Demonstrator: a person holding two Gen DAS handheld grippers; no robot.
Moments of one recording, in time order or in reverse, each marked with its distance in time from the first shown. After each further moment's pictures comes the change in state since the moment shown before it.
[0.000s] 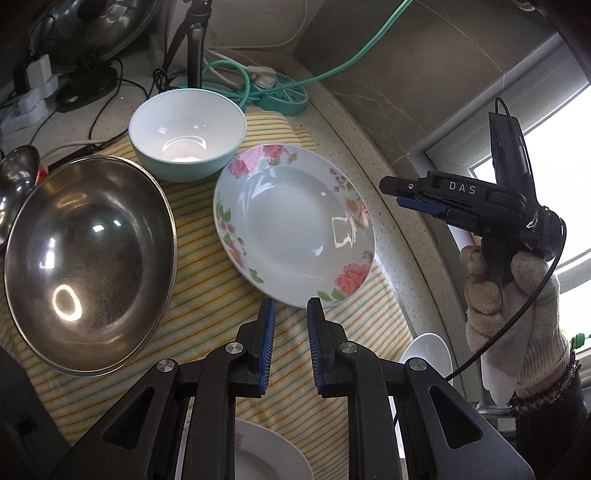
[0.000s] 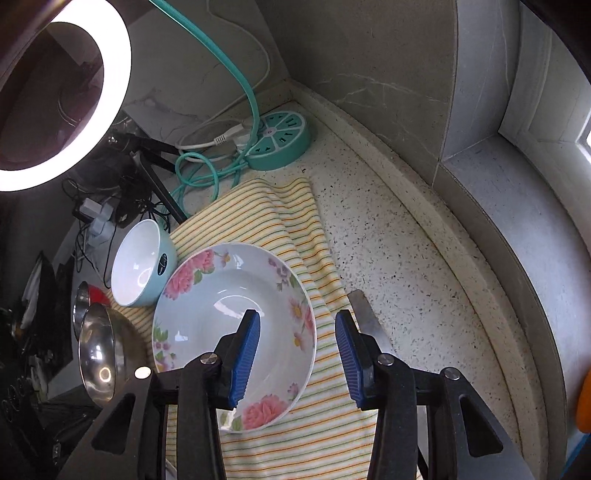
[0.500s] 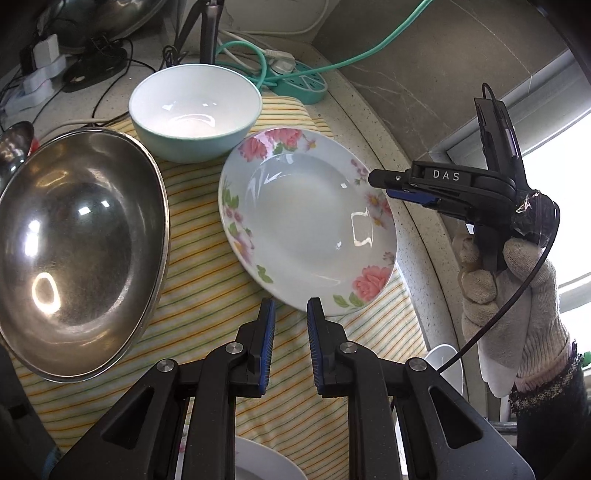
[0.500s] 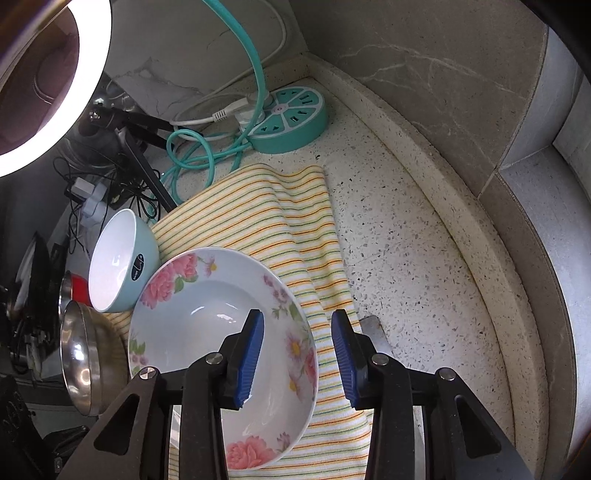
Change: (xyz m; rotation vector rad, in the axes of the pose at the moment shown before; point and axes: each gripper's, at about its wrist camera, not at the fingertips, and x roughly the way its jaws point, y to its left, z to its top) left arm 0.022 0.001 -0.003 -0.050 0.013 0.037; right arm 0.046 0.000 0.019 -0.063 0.072 0.013
